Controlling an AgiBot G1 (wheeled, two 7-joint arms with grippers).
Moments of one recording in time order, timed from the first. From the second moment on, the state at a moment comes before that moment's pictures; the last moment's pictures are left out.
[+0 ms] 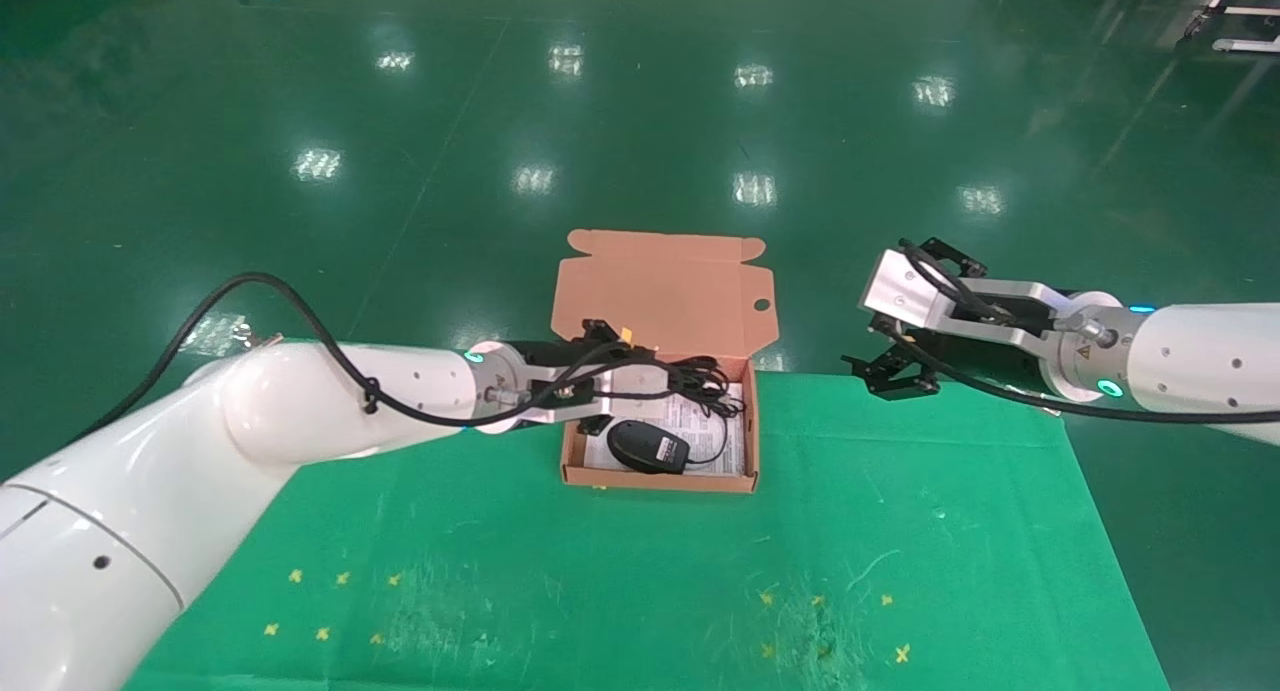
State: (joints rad) left arm -1.54 1.37 0.96 -0.63 1.75 0.62 0.24; right arm 1.68 -0.79 -1.27 1.10 -1.67 -0.55 0.45
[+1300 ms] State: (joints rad) left arm -1.64 1.34 1.01 -0.62 1.62 0.47 0.24; right arm 1.77 -0.76 -1.26 1.23 -1.82 -0.53 0.50
